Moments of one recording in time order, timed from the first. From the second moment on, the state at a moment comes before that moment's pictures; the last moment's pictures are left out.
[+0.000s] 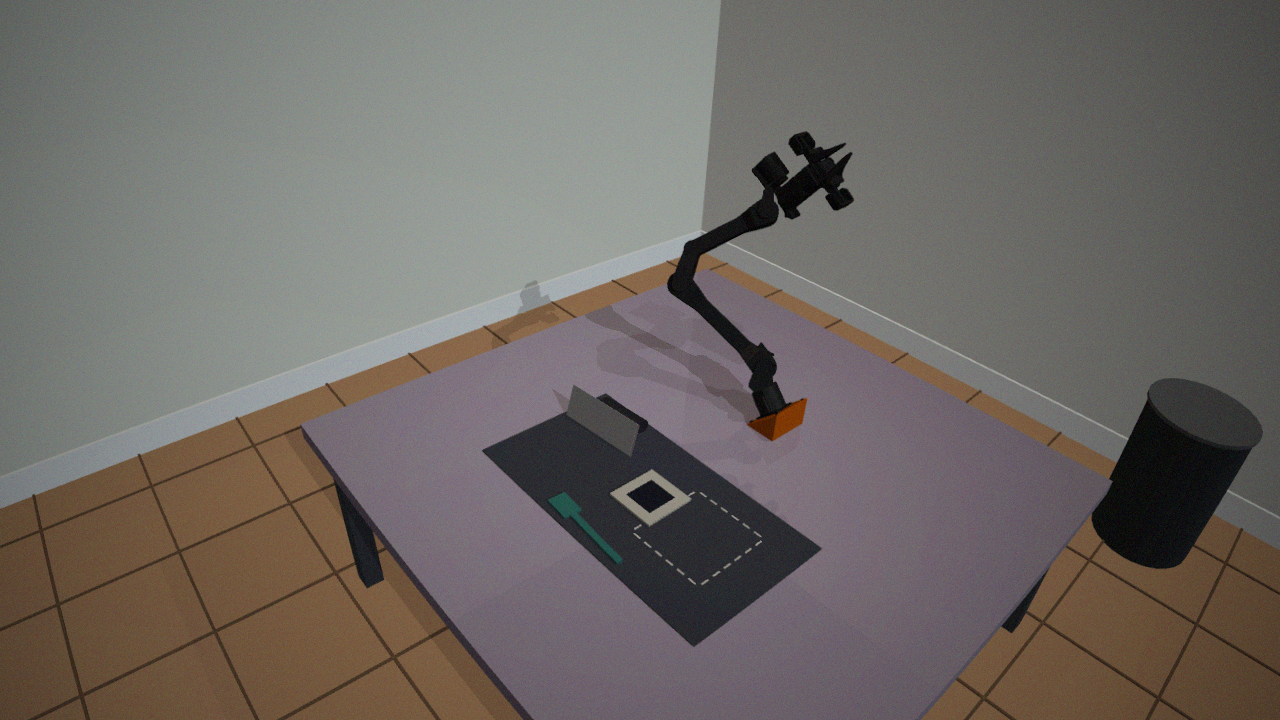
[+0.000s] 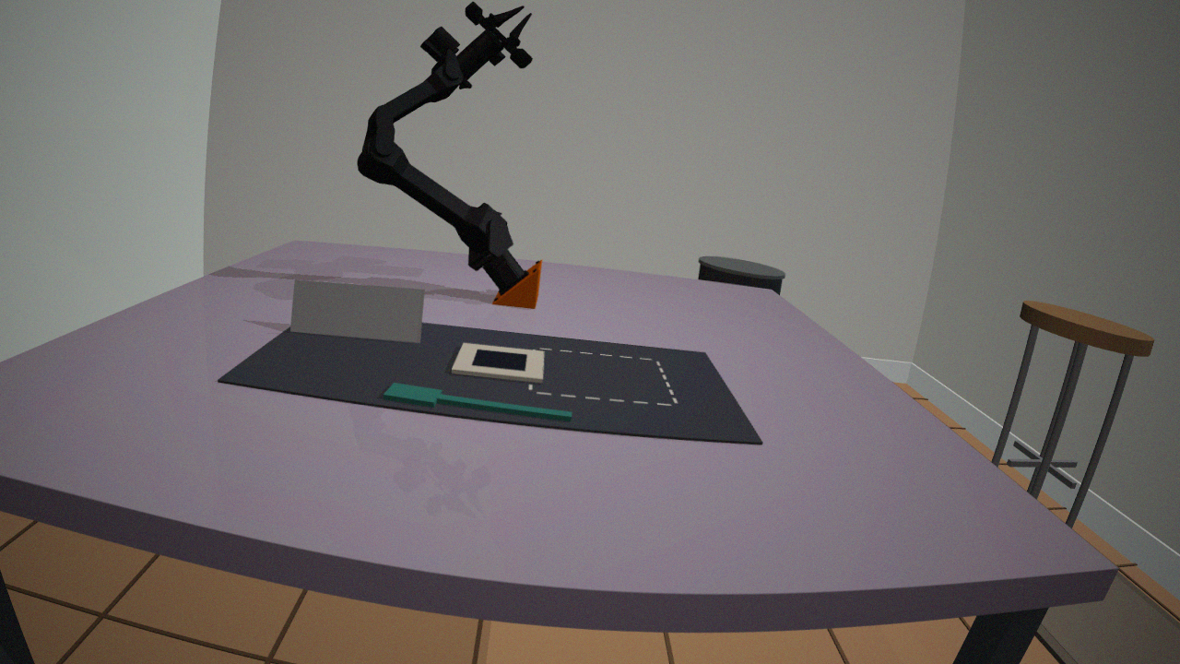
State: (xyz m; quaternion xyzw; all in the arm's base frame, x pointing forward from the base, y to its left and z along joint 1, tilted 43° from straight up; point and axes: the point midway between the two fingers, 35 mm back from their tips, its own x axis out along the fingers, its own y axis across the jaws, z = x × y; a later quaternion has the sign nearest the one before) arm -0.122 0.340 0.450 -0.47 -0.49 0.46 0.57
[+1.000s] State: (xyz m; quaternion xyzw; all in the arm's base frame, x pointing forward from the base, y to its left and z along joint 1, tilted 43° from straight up) arm 0.033 0.378 0.372 -0.49 -0.21 0.45 0.72
